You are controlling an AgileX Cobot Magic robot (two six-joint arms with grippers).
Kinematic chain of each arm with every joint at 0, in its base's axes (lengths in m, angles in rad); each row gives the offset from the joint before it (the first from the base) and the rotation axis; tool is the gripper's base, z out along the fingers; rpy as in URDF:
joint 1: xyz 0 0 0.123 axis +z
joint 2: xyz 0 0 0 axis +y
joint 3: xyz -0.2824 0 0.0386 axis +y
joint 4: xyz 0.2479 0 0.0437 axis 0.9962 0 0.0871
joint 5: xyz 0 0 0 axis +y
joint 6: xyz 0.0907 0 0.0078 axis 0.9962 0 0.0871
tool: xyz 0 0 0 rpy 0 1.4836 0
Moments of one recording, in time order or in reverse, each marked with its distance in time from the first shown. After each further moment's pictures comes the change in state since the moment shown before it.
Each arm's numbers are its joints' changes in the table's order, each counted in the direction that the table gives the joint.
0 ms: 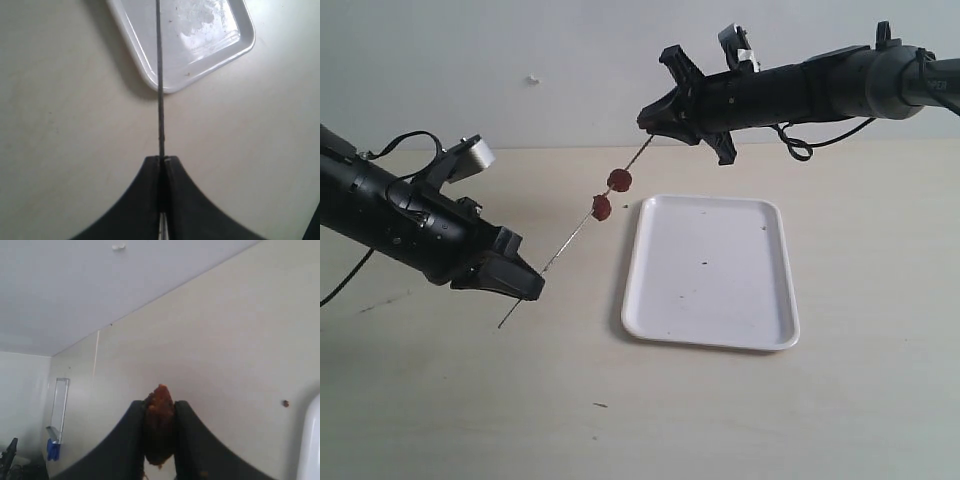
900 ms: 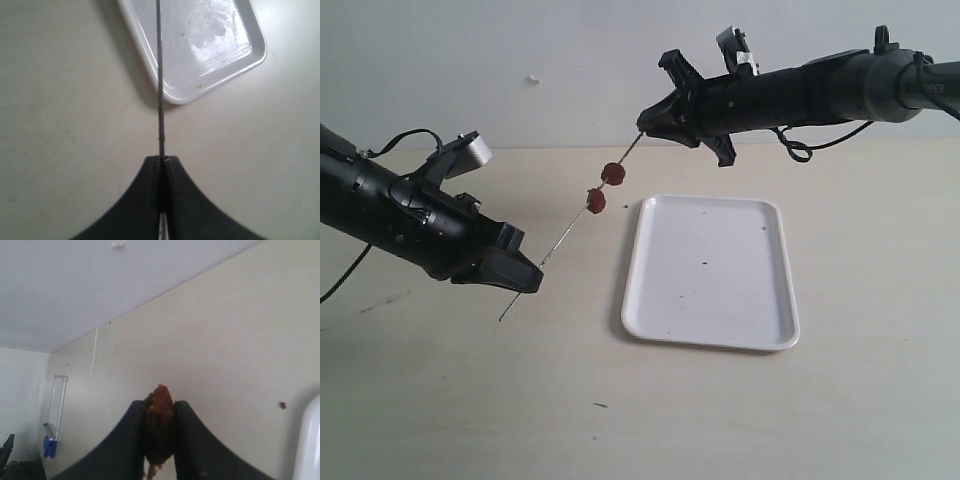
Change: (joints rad) left arm 0.000 0.000 0.000 -0.010 -0.044 -0.004; right arm 0.000 0.008 0.000 0.010 0.004 -0.032
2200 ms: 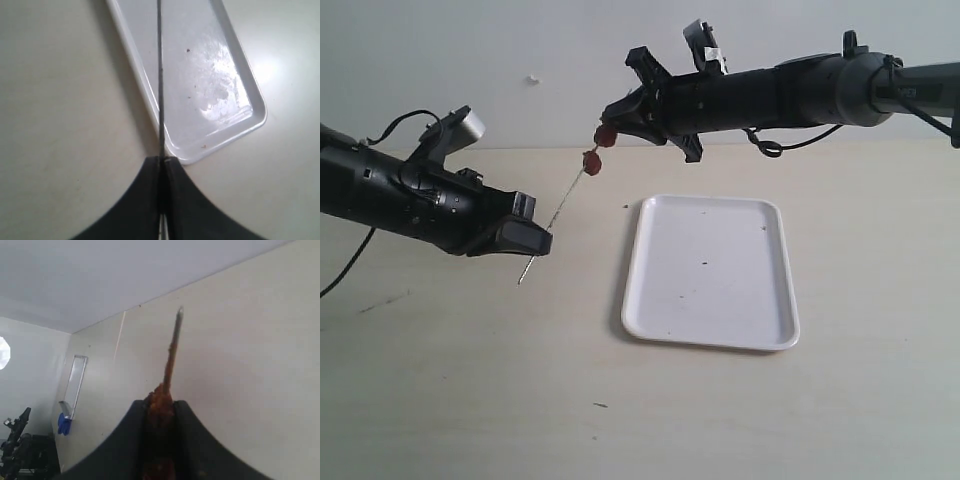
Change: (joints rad) left arm -0.007 0.002 0.005 -0.226 -0.132 0.121; right arm 0.069 0.000 0.000 0.102 0.024 -0.128
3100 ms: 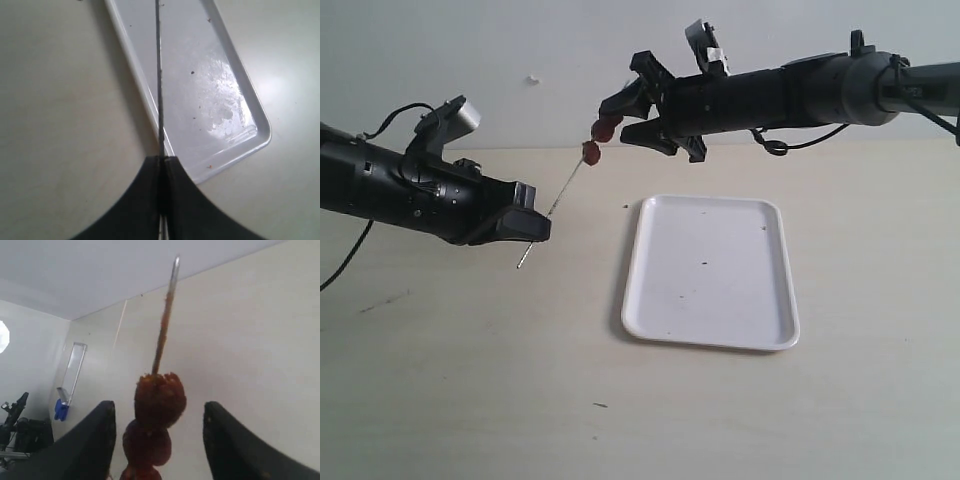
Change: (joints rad) left arm 0.000 0.000 0.000 -0.065 -0.032 0.061; right arm -0.017 0.000 0.000 -0.019 0.045 -0.038
